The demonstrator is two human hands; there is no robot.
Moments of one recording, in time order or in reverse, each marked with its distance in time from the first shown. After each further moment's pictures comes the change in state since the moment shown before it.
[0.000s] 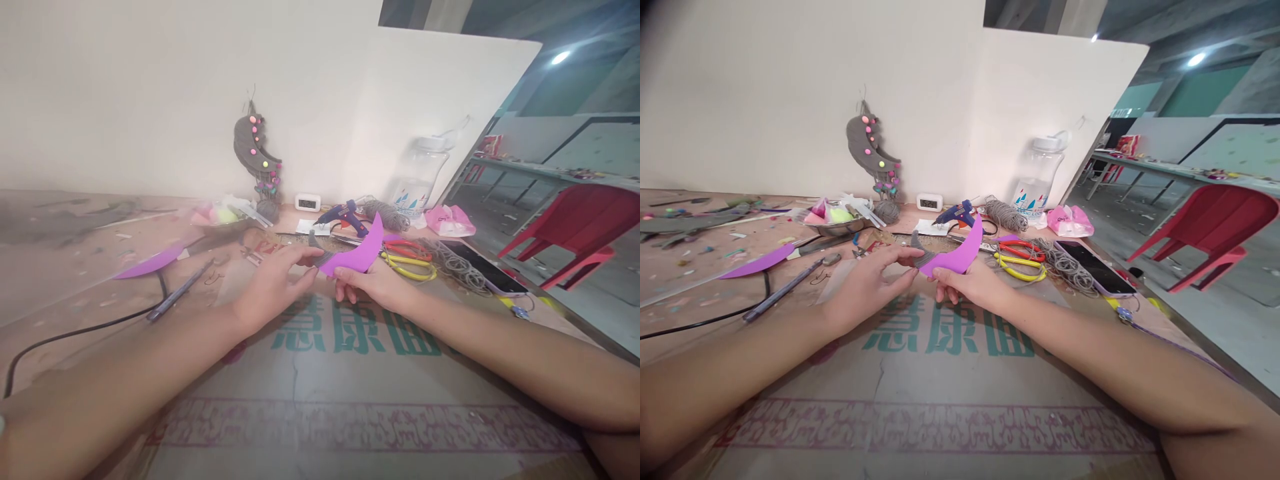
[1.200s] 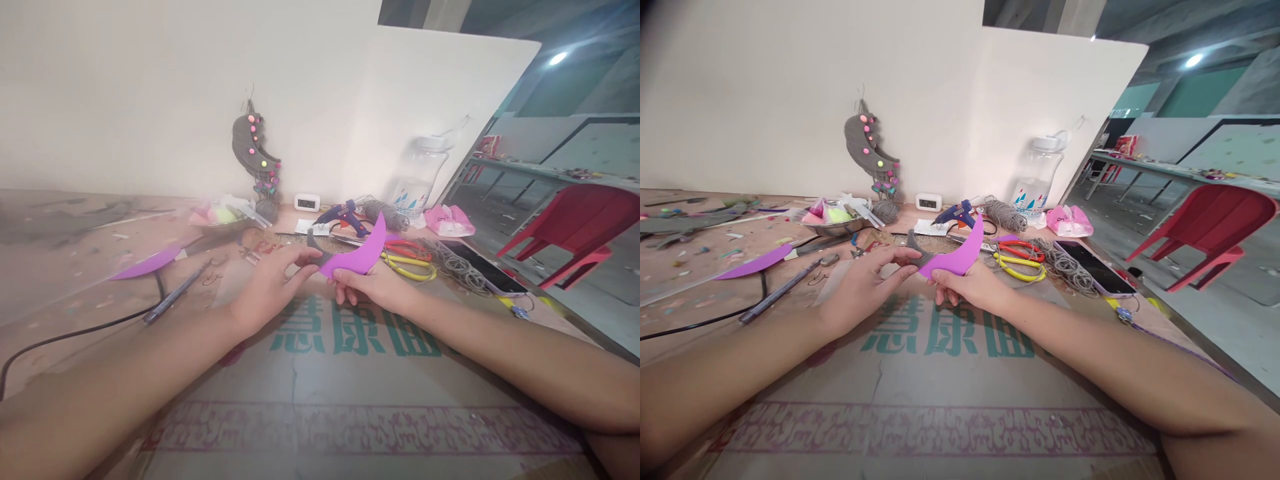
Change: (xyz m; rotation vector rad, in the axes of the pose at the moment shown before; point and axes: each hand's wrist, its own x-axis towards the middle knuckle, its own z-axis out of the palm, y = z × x) left_hand 0.000 0.001 0.001 -0.044 0.025 -0.067; right_hand -0.002 -0.004 0.001 -0.064 -0.017 0.023
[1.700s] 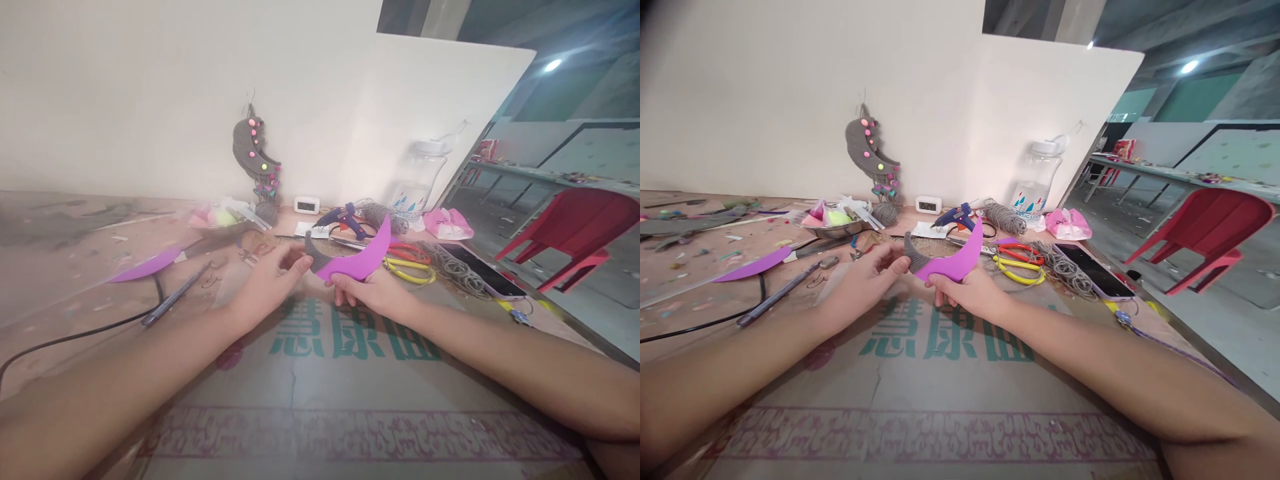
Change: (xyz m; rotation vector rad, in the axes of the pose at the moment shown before) left_hand 0.004 -0.003 0.000 -0.215 -0.004 -0.232; right_hand -0.003 -0.003 0.007 -0.141 0.116 -0.001
